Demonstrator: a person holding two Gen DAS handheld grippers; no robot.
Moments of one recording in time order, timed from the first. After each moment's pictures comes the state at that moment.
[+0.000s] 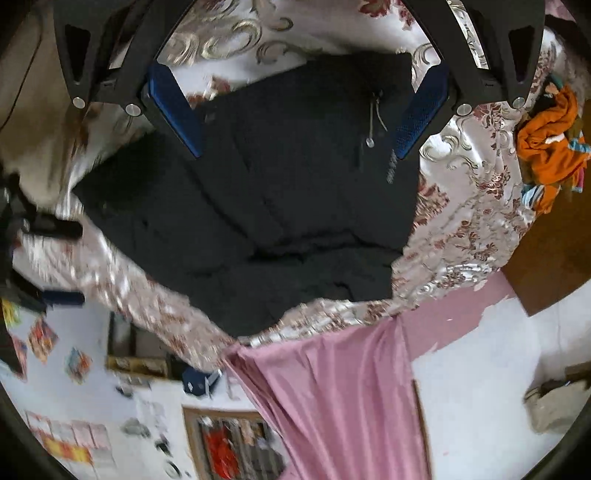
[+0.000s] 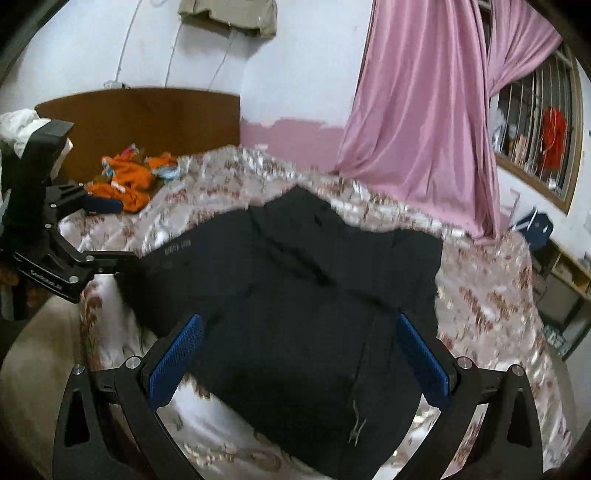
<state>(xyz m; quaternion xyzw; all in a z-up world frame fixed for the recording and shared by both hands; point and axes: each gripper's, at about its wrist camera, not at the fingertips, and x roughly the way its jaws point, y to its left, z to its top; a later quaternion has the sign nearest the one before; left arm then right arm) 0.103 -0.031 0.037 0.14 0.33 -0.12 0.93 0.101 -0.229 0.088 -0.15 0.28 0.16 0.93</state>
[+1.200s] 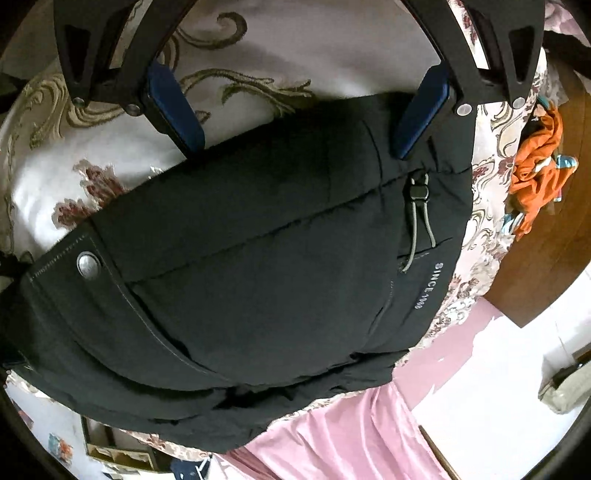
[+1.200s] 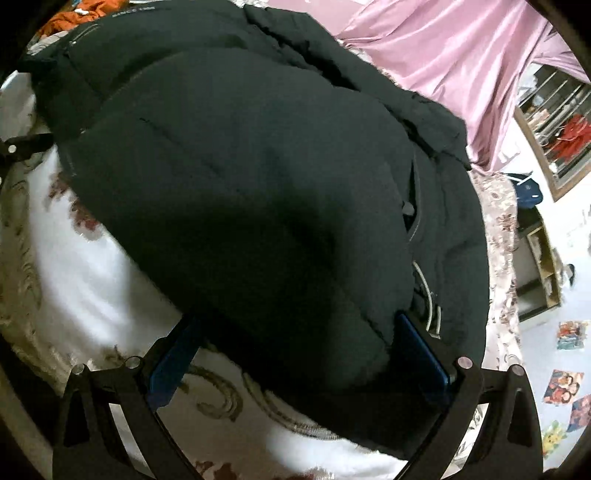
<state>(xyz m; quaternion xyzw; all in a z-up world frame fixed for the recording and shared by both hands) 0.132 -0.025 -0.101 0.24 0.40 -0.02 0.88 0.129 -0.205 -0.082 -0.29 0.45 0.03 0.84</state>
